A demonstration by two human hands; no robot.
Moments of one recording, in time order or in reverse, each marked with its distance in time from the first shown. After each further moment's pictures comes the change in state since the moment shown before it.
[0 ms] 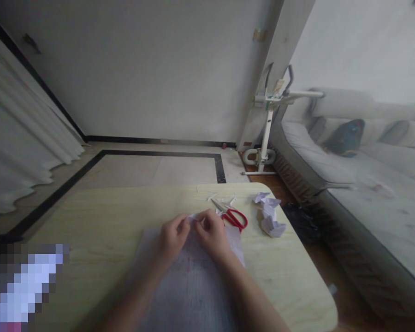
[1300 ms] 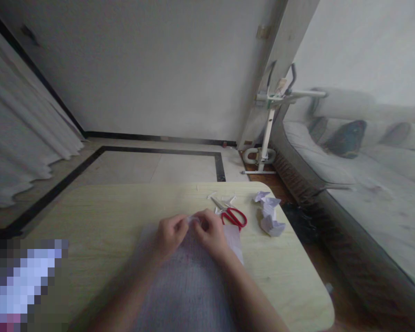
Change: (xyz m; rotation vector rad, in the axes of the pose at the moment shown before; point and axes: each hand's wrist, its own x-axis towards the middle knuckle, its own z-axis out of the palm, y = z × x) left_hand 0.002 0.005 -0.011 0.008 -0.081 0.054; right_hand -0.001 -0.003 -0.006 0.011 -0.103 -0.029
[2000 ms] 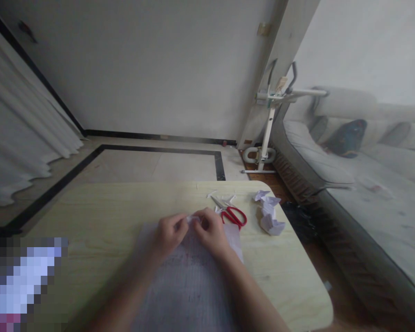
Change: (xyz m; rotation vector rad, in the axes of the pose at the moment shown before) left_hand -0.001 0.000 -0.004 0.011 -0.028 0.017; right_hand 0.000 -0.001 -0.002 -0.004 -0.008 -0.010
